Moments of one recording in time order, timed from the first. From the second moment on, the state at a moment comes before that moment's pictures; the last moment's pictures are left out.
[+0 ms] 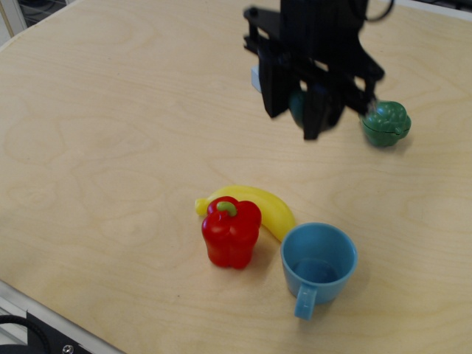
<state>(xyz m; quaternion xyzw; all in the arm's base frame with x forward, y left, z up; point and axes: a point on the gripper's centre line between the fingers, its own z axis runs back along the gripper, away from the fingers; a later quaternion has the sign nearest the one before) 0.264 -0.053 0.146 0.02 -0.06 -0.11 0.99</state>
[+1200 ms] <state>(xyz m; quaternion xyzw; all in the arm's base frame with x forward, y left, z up) 0.353 0.055 0.032 0.05 0.00 0.01 1.00</state>
